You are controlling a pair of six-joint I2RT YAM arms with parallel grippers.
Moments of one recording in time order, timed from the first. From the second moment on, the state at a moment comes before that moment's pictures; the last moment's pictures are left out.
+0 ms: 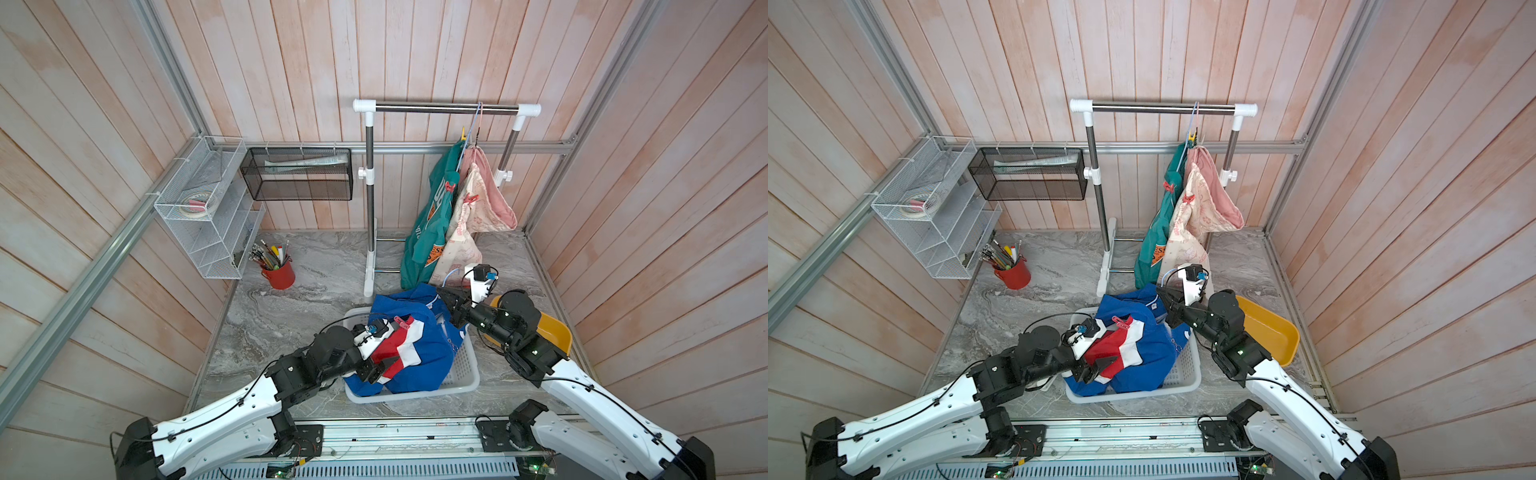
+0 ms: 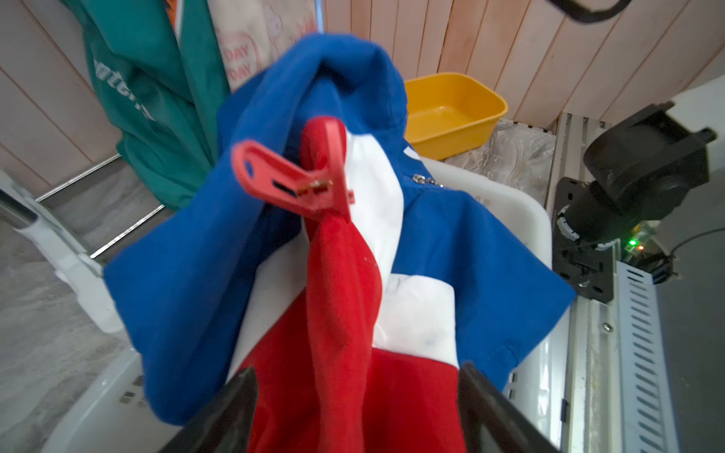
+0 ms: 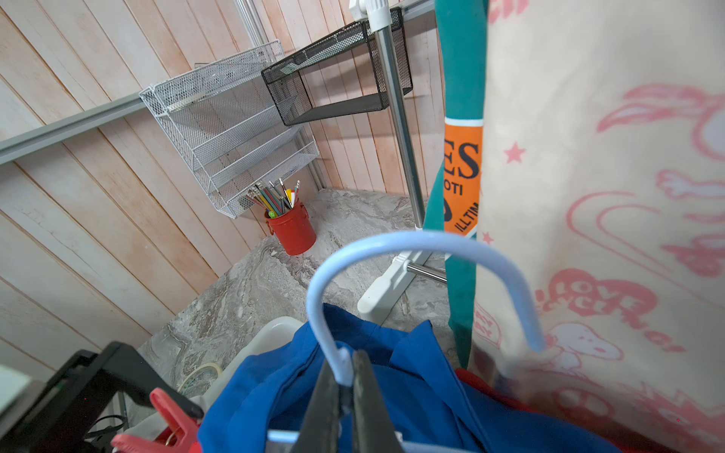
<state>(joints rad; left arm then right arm) -0.94 0.83 0.62 -0.20 0.07 0.05 0.59 0.86 0.62 0.14 -0.23 0.33</state>
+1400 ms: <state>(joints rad) -0.78 1.12 0.94 -0.30 0.35 -0.04 0.59 0.84 0.62 0.13 -0.21 0.33</state>
